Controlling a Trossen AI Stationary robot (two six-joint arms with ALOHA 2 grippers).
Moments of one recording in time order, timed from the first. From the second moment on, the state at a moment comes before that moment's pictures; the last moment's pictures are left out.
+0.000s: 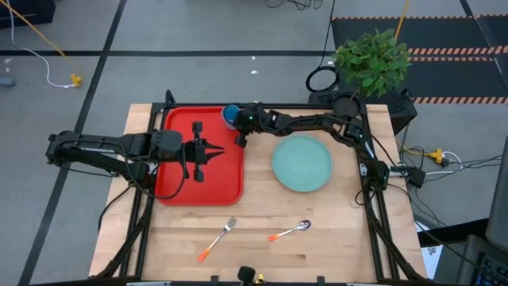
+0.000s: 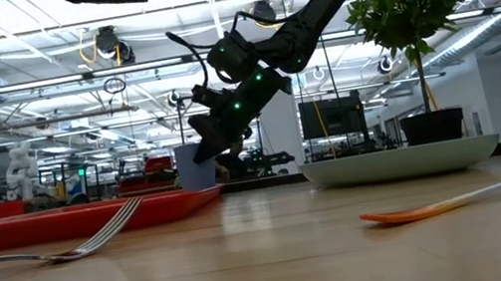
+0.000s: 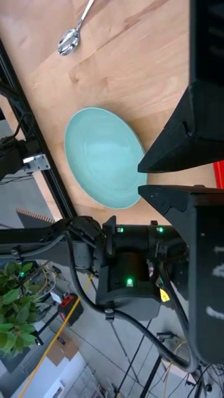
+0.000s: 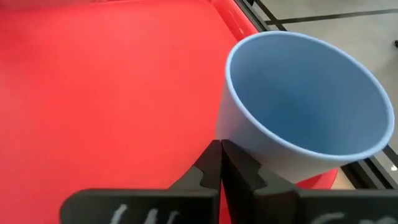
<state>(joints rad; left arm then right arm) -0.04 0.97 0.88 -0.28 -0.23 0.43 -0.39 2.20 1.53 0.10 -0.01 -0.10</state>
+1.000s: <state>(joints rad) -0.04 1.12 0.88 -0.08 -0.08 0.41 0.07 1.29 0.72 -0.30 0.03 0.09</state>
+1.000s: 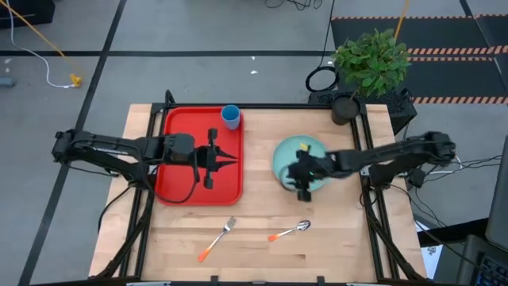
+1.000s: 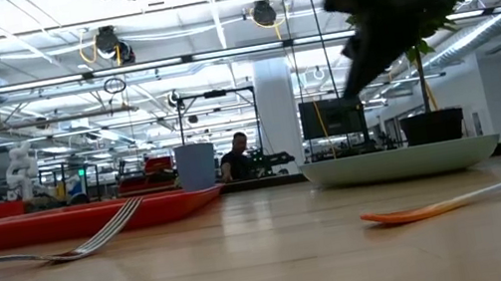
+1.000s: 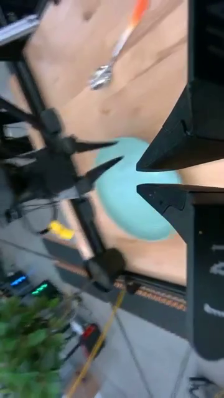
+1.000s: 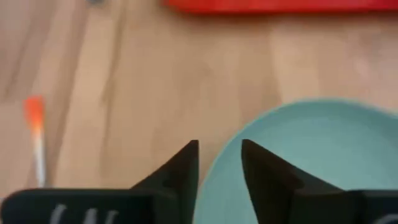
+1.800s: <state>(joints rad) -0.03 1.34 1.03 -0.20 -0.08 0.44 0.13 1.39 0.59 -0.19 0.00 0.06</state>
